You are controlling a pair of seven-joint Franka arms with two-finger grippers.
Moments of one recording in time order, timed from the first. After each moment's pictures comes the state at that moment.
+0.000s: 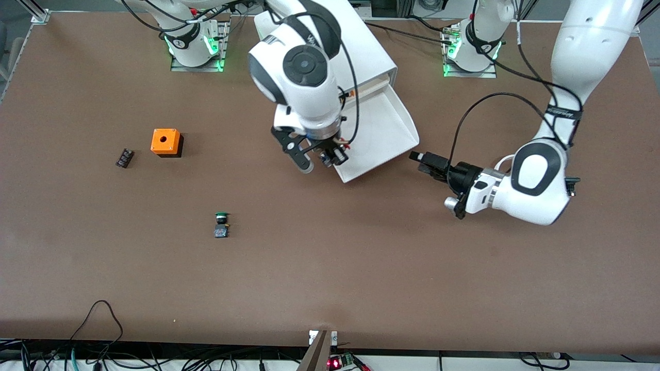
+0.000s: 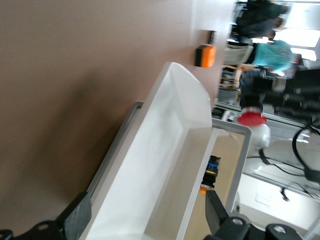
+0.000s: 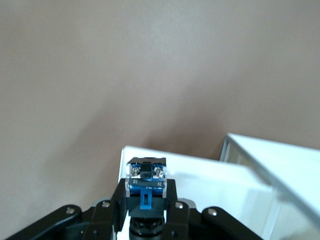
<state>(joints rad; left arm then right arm) 0.09 0.57 -0.23 -1.64 -0.83 1.57 0.42 0.70 0.66 0.13 -1.10 -0.02 1.83 1.74</state>
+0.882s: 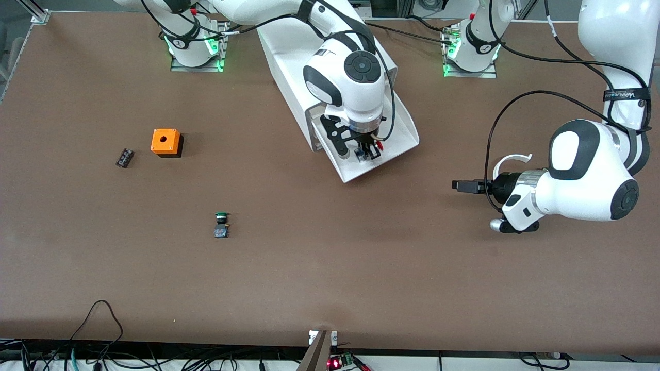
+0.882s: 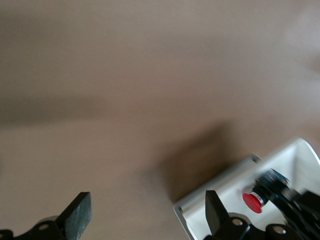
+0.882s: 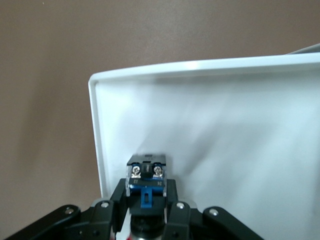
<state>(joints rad) 0.10 0.51 -0.22 -1.51 -0.32 1.69 -0.12 0.83 0.81 0.12 -1.10 -0.09 2.02 2.08</state>
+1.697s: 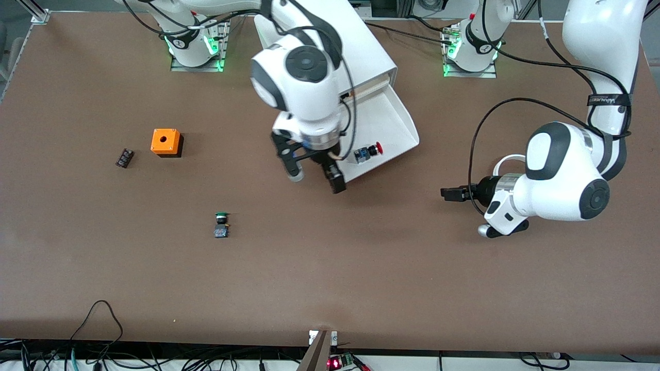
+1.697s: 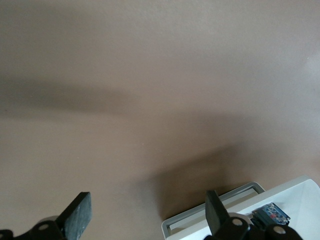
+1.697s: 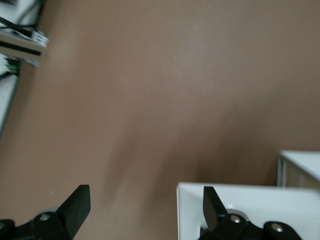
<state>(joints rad) 0.04 0.53 -0.23 -1.51 -0.30 1.75 -0.31 0.69 0.67 0.02 -1.07 -0.07 1.95 1.80</state>
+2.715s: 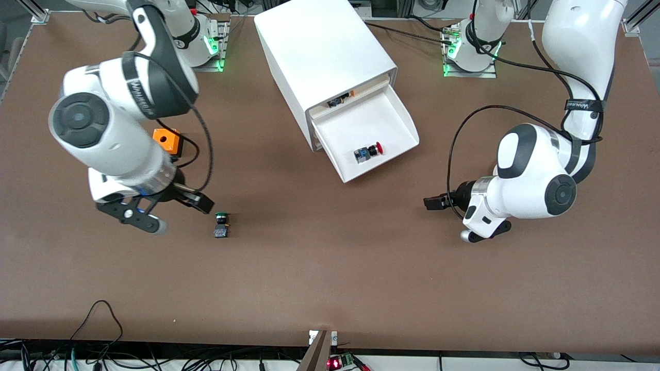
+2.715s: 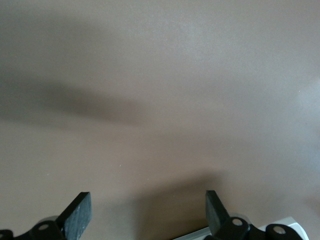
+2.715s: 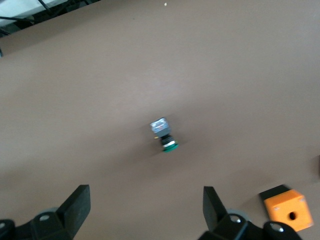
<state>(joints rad) -0.03 0.56 -0.23 -1.52 -0.27 1.89 -0.46 0.29 0.48 0.01 -1.23 -0.06 1.73 0.65</state>
